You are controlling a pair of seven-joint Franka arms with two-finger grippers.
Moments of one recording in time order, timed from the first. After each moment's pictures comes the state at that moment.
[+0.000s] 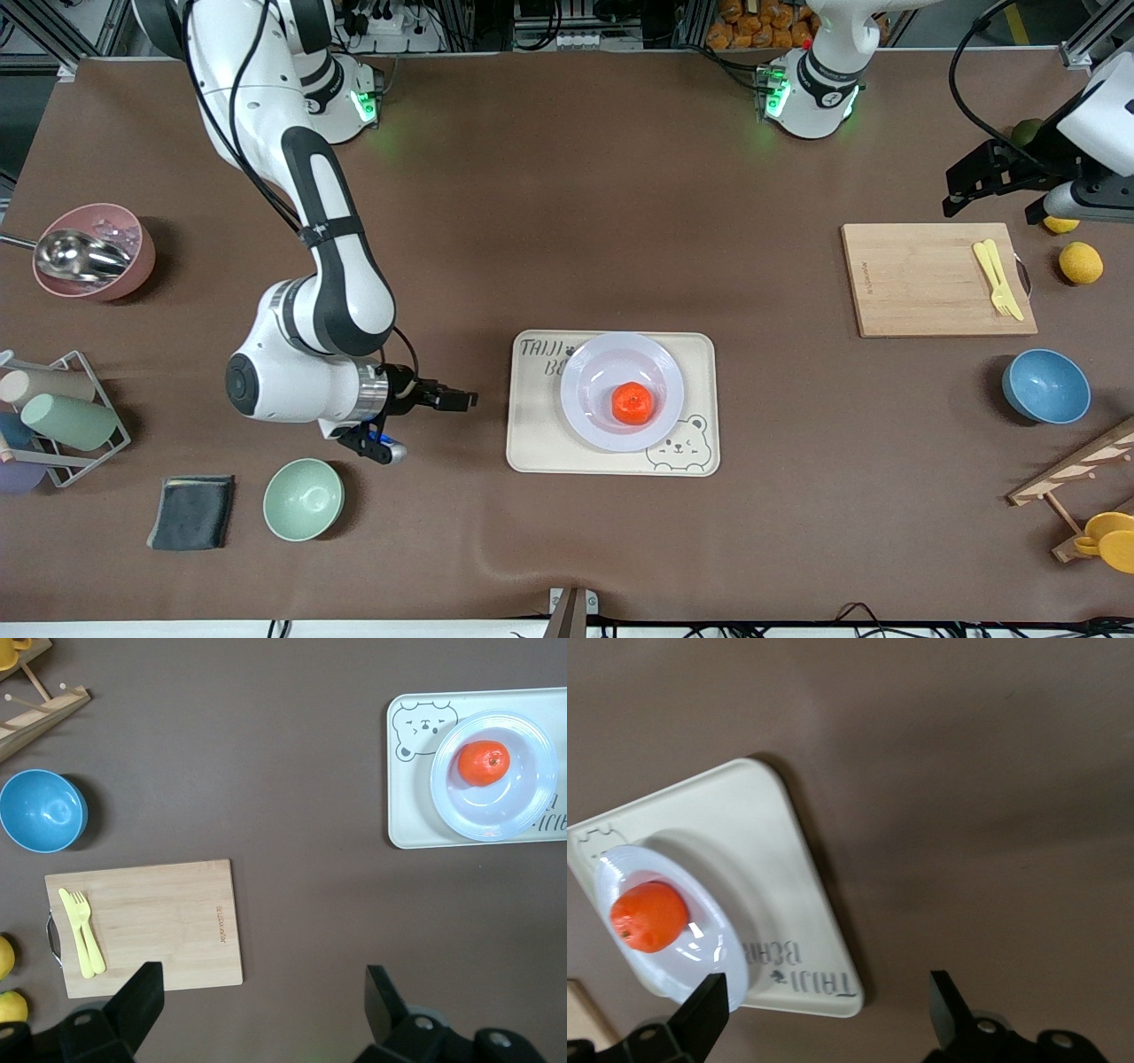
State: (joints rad) left arm 0.10 -0.06 -0.18 -1.58 -0.05 1.55 0.00; right arm 0.54 0.76 -0.35 -1.35 0.80 1.93 0.21
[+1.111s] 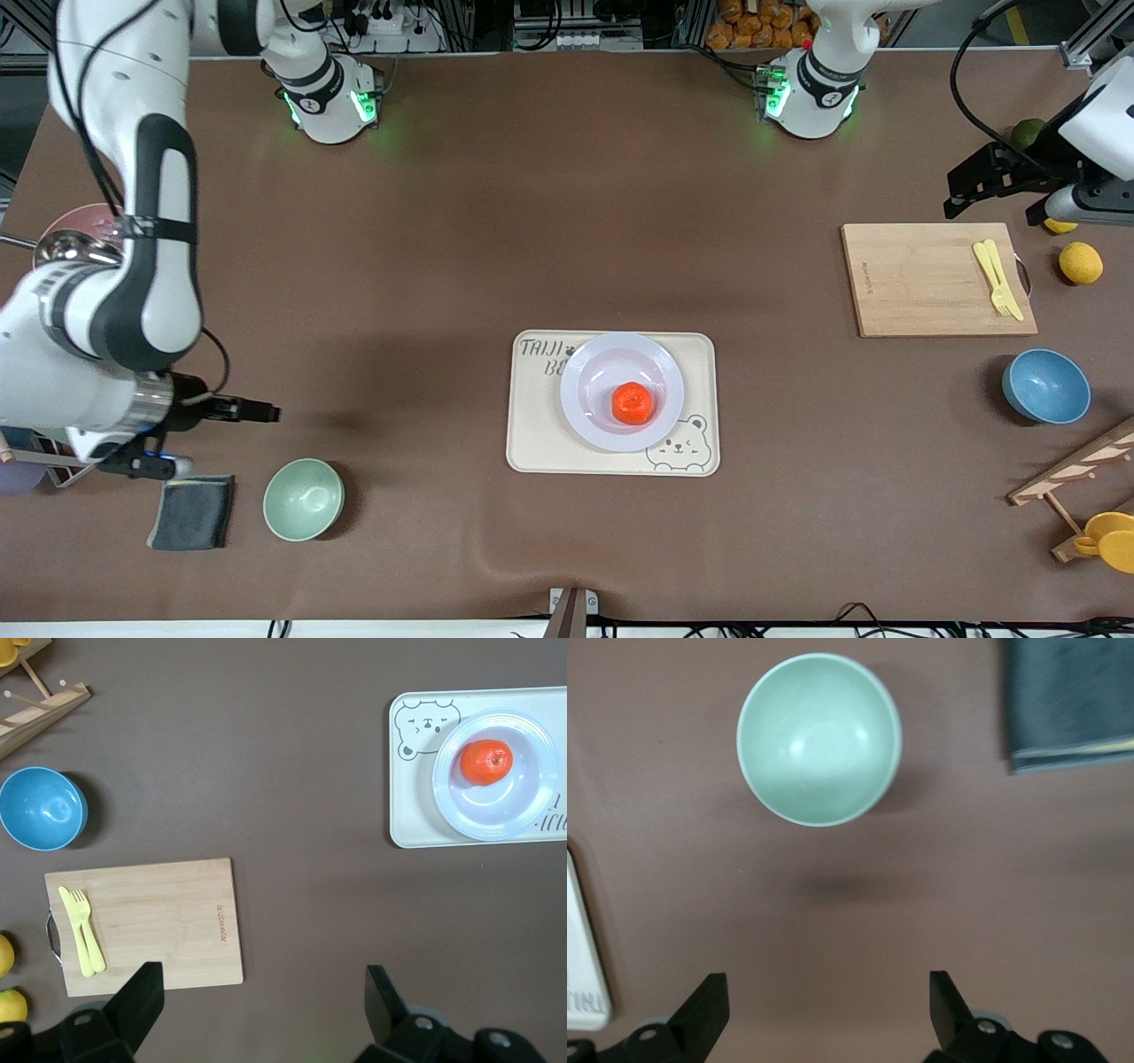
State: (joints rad) left arm 0.10 -0.06 -0.18 -1.58 -0.05 1.55 0.00; right arm 0.31 0.64 -0.47 -1.32 0.46 1.79 -0.15
